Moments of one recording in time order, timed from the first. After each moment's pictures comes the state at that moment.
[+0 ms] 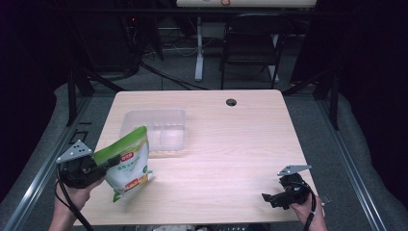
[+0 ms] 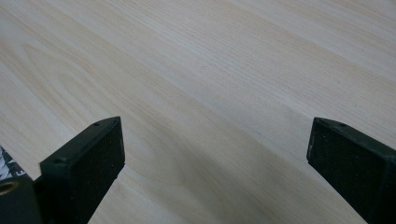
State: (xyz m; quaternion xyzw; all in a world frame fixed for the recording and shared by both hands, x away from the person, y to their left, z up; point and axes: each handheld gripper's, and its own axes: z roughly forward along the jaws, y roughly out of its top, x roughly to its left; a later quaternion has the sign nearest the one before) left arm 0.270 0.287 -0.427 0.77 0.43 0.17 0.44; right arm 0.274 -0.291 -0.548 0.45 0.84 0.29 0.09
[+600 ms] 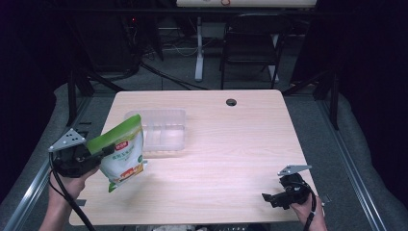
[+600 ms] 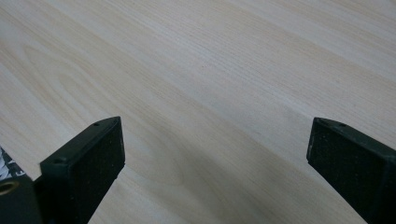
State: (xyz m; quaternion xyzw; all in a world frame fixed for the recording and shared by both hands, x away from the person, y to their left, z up) left arm 0.284 0.294 -0.404 0.77 0.43 0.20 0.44; right arm 0.274 -0.292 -0.548 0.45 0.84 0.29 0.09
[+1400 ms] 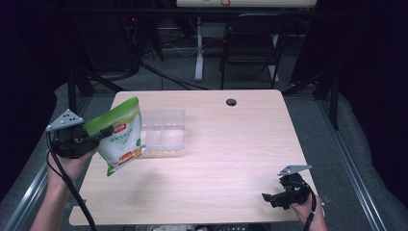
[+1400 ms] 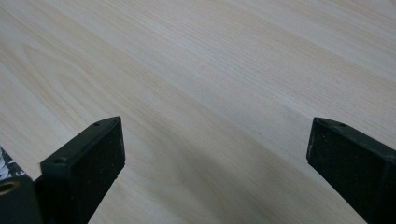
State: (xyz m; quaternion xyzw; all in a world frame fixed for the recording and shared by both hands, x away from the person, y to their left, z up) left arm 0.312 0.292 -0.374 0.76 0.43 0.22 0.44; right arm 0.274 -0.292 -0.548 0.45 0.84 0.29 0.09
